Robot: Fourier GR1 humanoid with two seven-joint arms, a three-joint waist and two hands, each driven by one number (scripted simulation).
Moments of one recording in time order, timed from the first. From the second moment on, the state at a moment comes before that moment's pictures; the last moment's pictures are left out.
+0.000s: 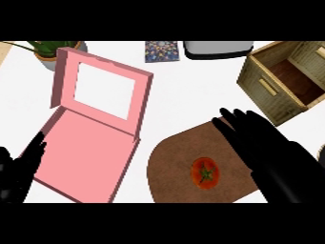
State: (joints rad) left arm 0.12 0.38 -0.01 -1.40 0.20 0.11 0.19; right arm -0.44 -0.77 0.69 -2.23 0.49 0.17 0.82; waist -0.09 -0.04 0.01
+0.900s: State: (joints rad) left arm 0.09 0.34 -0.04 -1.42 0.17 0.09 0.21; right arm -0.47 -0.84 0.59 -2.42 0.20 0.34 1.08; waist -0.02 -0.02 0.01
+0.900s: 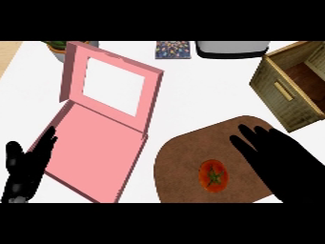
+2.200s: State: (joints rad) left arm 0.10 0.29 -0.04 -1.47 0.12 0.08 0.26; right arm -0.31 -0.67 0.83 -2.22 0.62 0.26 0.98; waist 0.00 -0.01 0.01
